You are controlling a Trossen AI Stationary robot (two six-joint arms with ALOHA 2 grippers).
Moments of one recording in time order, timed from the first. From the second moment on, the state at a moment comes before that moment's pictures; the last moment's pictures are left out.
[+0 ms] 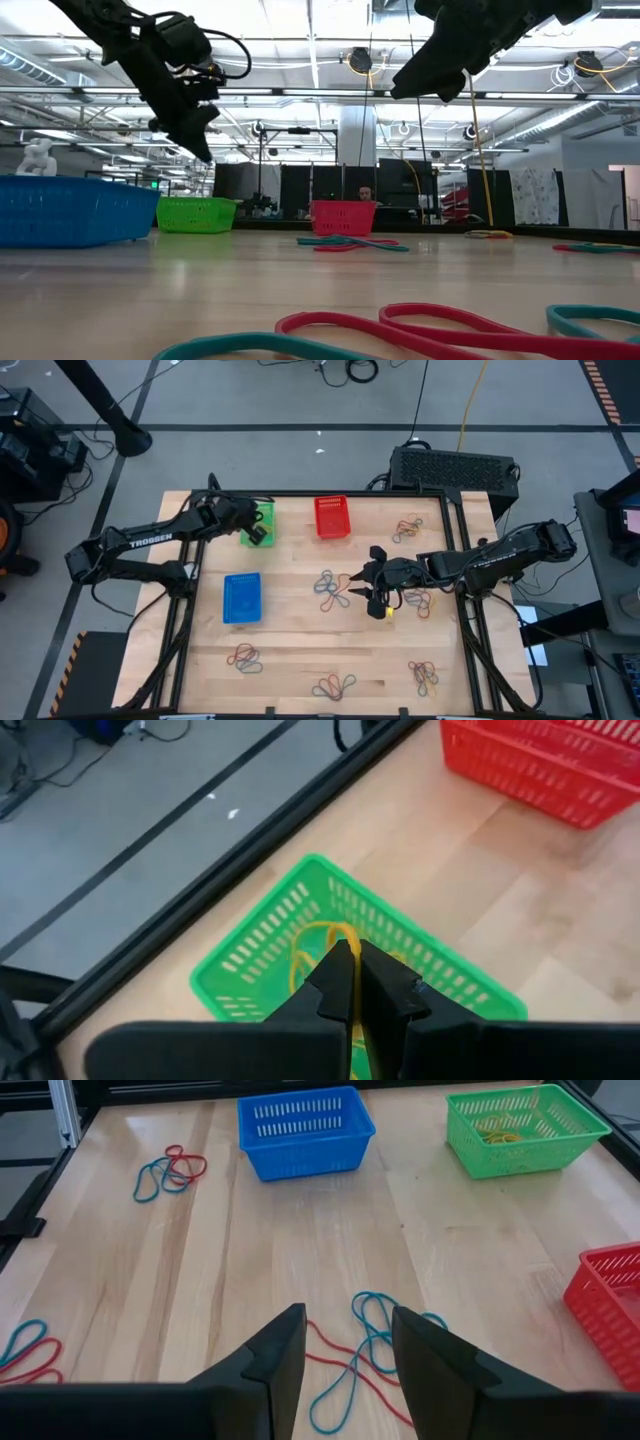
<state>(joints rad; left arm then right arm) 0.57 1.11 0.68 -0.35 -0.26 -0.05 0.17 1.28 0.79 -0.08 0.18 0.20</state>
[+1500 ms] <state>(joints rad) -0.16 1.34 0.61 0.53 0.02 0.11 0.52 1.29 0.94 -0.84 -0.19 0.92</state>
